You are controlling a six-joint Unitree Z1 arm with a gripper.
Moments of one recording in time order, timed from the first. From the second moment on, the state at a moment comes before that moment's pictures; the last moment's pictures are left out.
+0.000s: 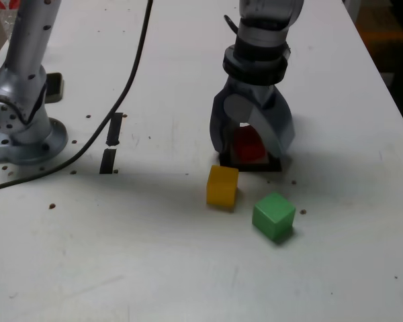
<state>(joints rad) -0.02 2.06 -1.42 1.07 -0.14 0.49</state>
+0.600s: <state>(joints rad) -0.02 1.90 -1.40 1.11 -0.11 0.47</state>
